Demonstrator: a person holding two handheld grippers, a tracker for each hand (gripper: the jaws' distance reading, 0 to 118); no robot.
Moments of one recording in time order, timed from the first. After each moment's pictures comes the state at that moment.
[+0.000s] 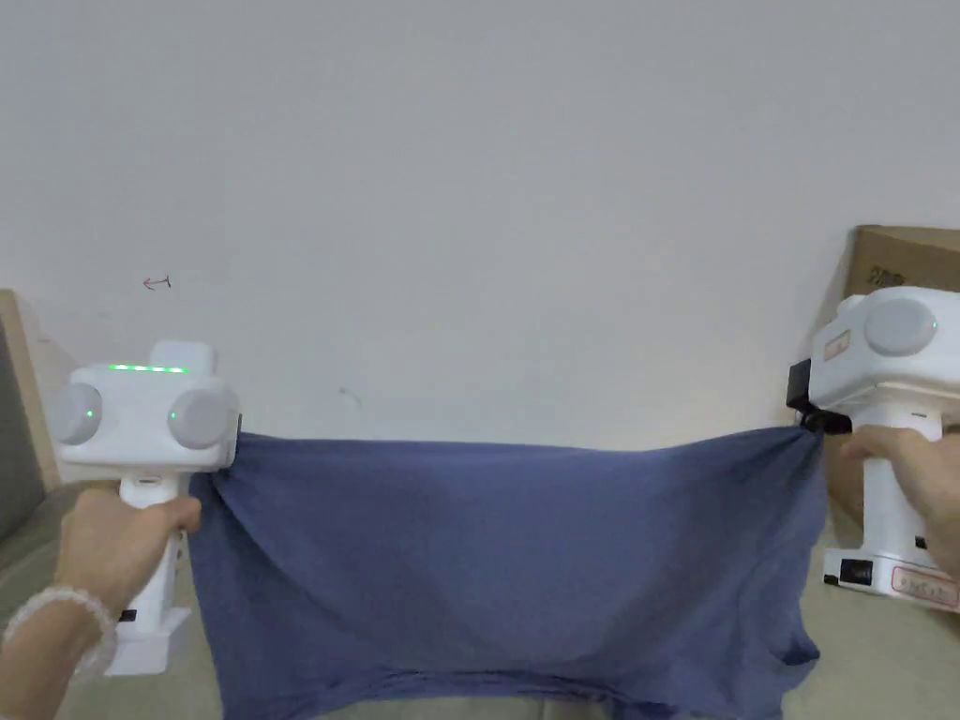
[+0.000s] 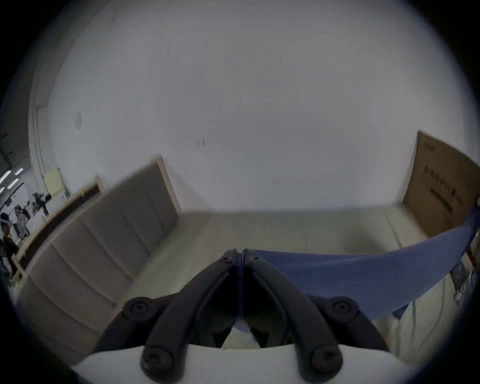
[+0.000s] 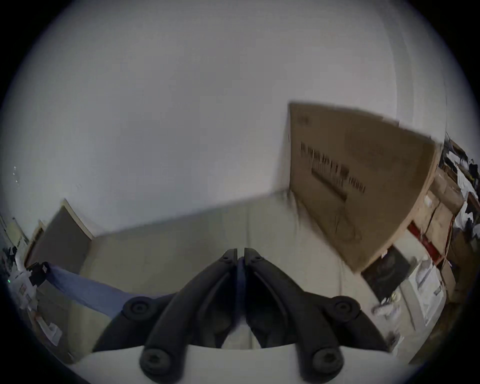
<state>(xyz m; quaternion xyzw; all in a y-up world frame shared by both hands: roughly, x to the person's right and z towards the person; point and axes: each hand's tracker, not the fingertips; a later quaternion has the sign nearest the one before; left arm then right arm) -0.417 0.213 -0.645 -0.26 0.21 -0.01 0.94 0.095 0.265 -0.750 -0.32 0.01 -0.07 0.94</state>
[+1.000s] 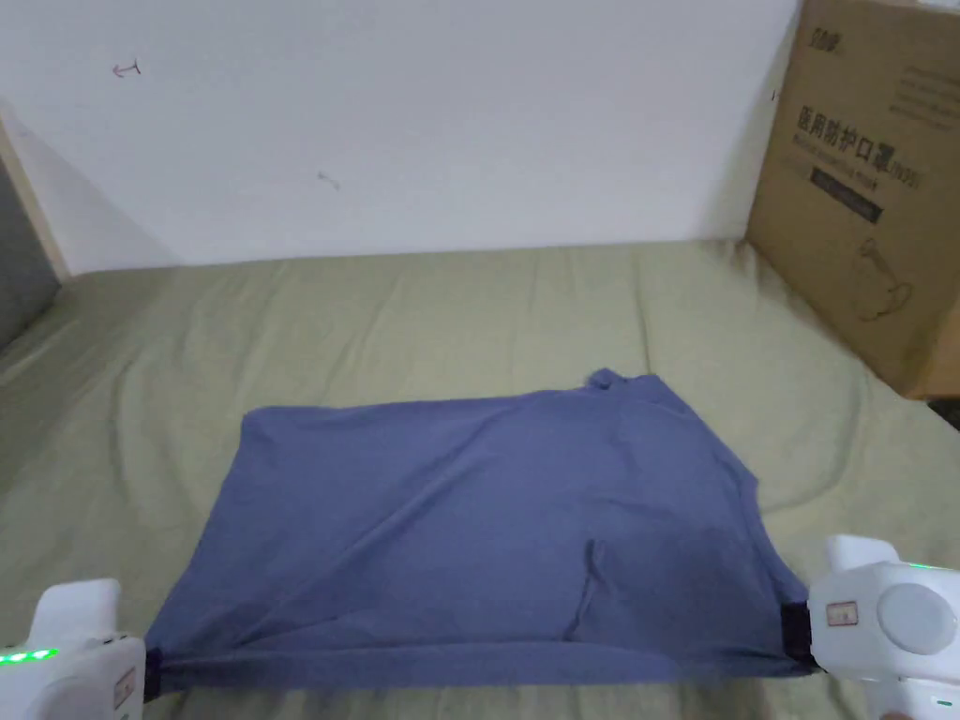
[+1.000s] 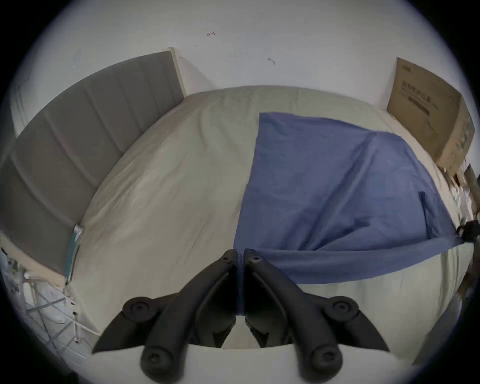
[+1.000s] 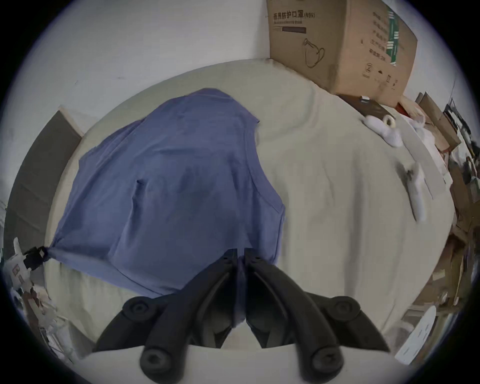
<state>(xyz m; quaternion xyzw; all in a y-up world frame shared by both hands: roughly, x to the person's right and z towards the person) -0.371 0.026 -0.239 -0.43 0.18 0.01 0.88 0.173 0.022 -0.365 -0.50 0.03 -0.04 0.86</state>
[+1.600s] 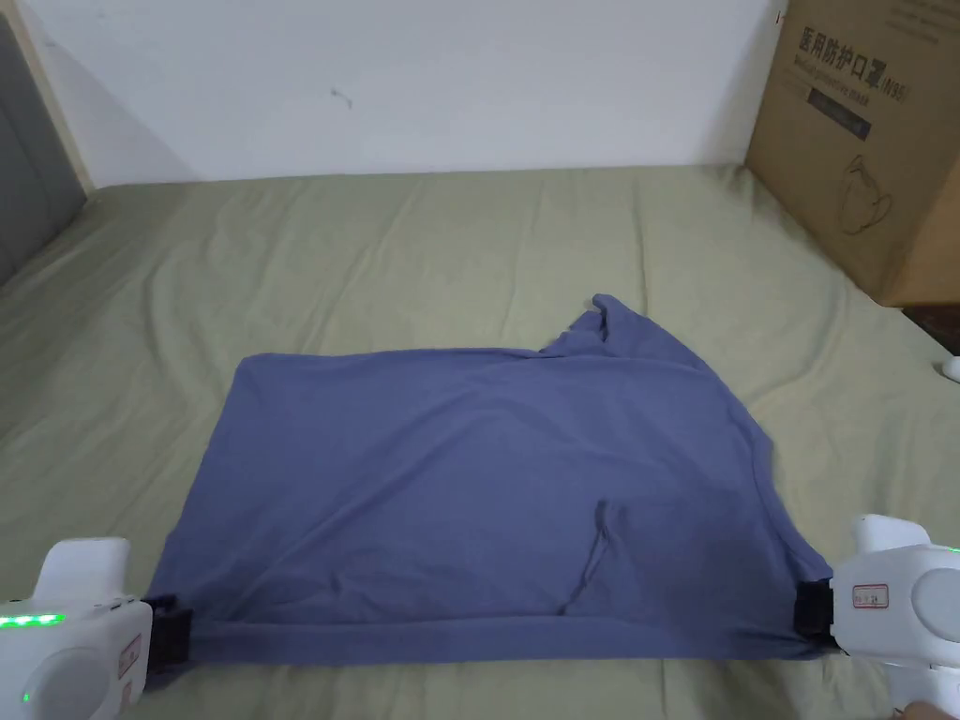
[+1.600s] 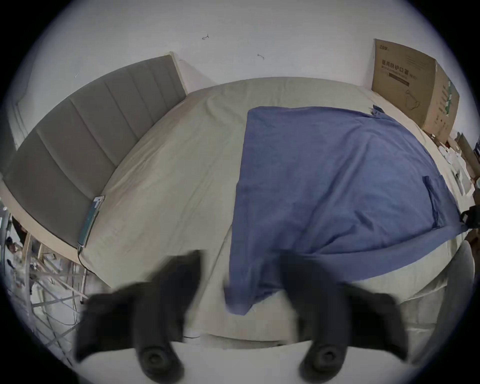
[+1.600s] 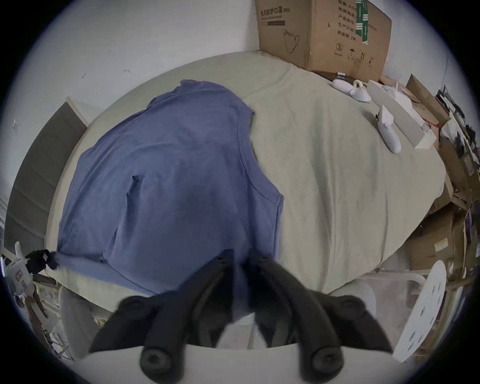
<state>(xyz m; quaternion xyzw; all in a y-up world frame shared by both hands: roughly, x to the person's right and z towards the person) -0.348 0.025 -0.133 -0.44 0.17 -0.01 0.88 0.184 0.018 -0.242 -0.51 0.02 -0.06 0.86</state>
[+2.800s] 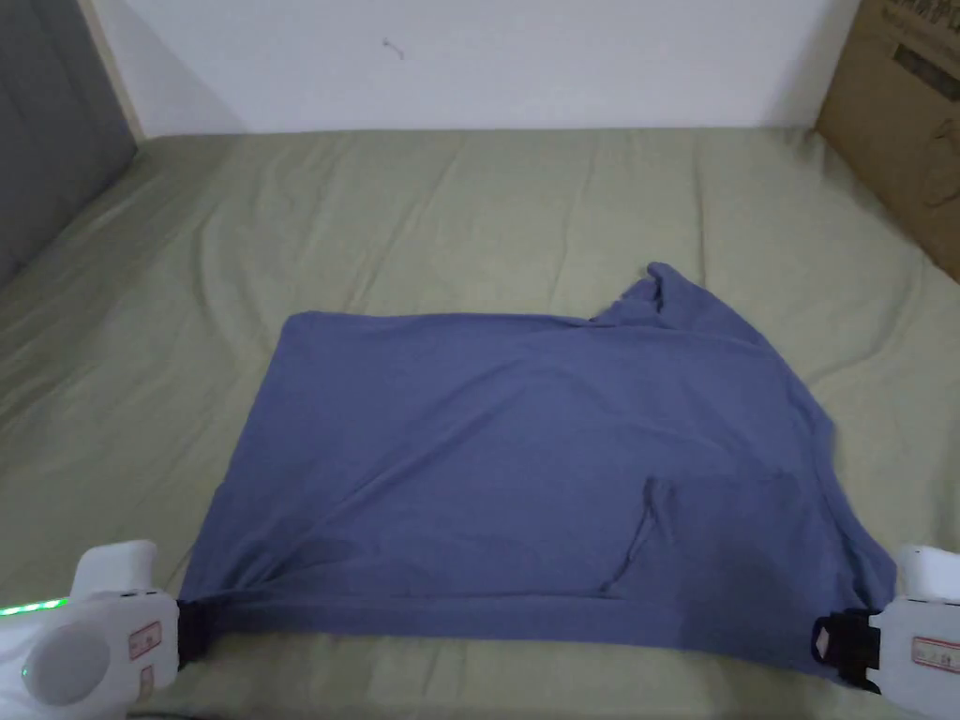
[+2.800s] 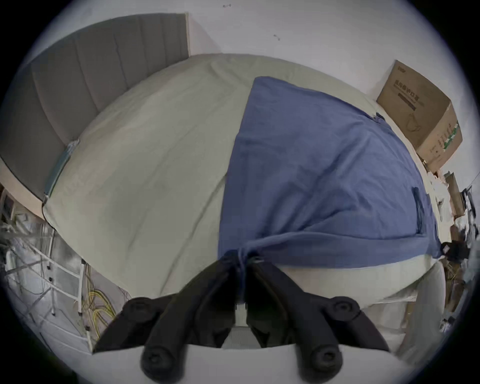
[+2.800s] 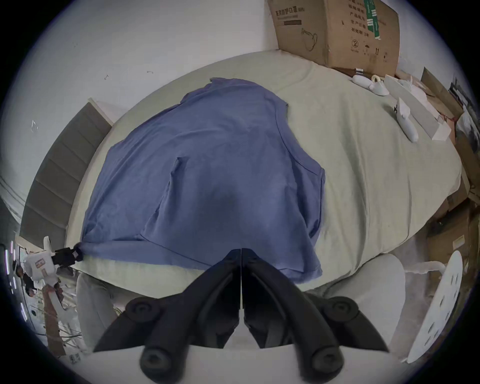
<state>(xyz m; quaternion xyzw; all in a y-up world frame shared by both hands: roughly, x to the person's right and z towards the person) -0.375 -0.014 -0.121 -0.48 0.14 0.13 0.85 0.163 0.019 -0.208 -0.51 0.08 -0.09 0.85</state>
